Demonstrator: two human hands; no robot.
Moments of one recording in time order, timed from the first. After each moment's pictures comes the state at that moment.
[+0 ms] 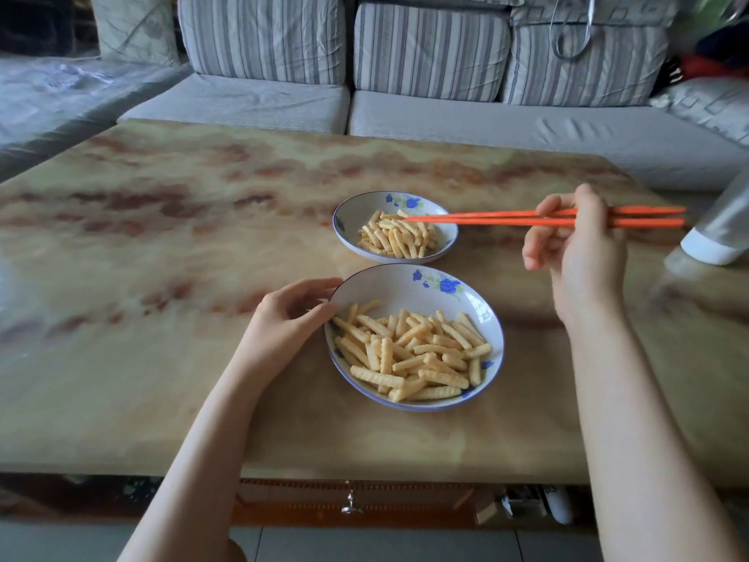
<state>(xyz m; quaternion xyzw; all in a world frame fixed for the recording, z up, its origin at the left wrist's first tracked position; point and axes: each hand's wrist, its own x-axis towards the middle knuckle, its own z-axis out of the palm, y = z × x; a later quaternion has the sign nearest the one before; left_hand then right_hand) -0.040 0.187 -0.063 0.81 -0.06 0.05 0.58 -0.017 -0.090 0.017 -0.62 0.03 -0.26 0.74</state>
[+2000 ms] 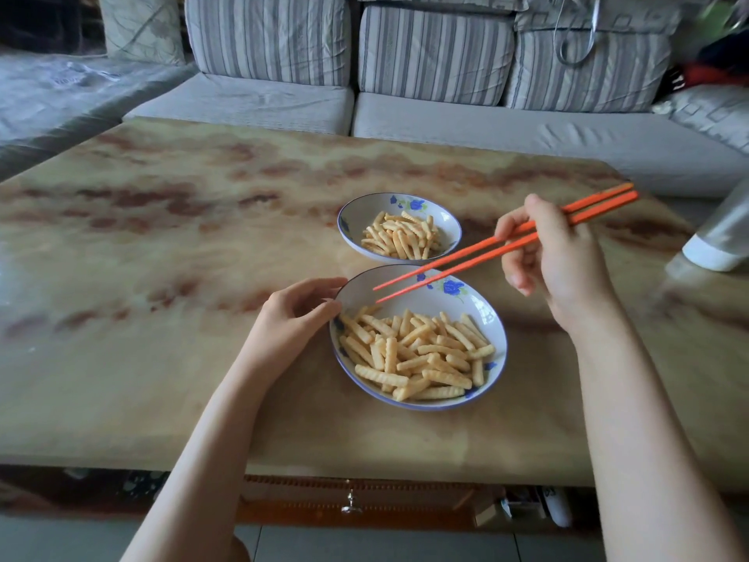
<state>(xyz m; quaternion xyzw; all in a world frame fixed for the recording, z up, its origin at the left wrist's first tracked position) -0.042 0.187 -0.061 0.82 -0.05 0.04 0.57 -0.027 -0.075 0.023 -0.73 -0.04 -0.14 0.66</state>
